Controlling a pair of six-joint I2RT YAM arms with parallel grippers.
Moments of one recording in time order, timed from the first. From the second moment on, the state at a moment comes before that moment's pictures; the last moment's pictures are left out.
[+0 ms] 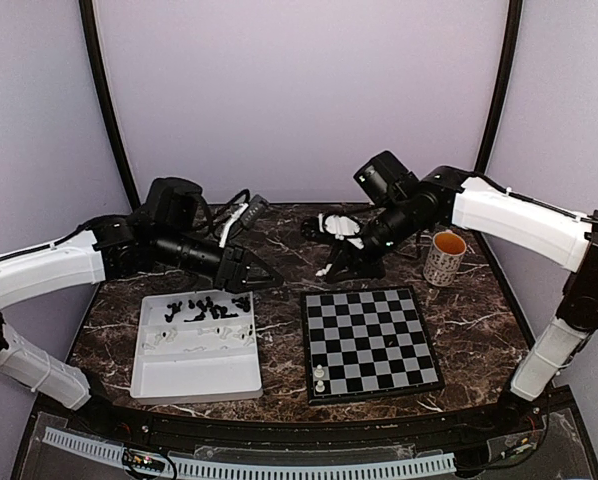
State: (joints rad) left arm -0.81 1.33 1.09 -0.31 0.67 -0.32; right arm 0.83 1.66 1.55 -0.89 -0.45 -0.70
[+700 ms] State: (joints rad) left arm -0.91 1.32 0.93 0.24 0.32 -0.18; right arm 0.69 1.62 1.40 -0.47 -1.14 -0.11
